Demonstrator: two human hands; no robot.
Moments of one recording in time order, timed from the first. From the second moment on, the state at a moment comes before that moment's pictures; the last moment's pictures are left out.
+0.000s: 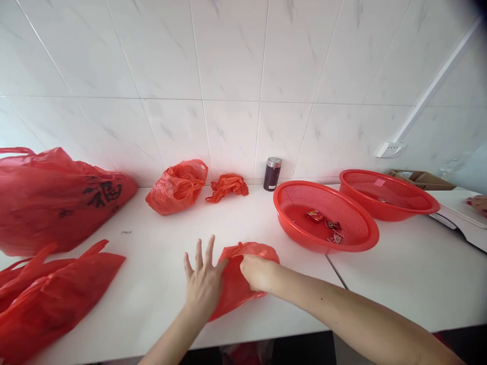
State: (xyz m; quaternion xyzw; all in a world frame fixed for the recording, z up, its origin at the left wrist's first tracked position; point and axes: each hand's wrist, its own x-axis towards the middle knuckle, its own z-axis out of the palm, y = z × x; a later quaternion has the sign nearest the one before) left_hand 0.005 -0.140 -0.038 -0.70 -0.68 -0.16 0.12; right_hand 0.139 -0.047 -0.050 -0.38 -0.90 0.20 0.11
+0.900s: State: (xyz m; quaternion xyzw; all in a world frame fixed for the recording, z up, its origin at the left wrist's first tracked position) left_hand -0.071 -0.128 -0.014 -0.48 -0.56 -0.34 -0.58; right_hand 0.210 -0.048 0.014 -0.38 -0.88 0.19 -0.21
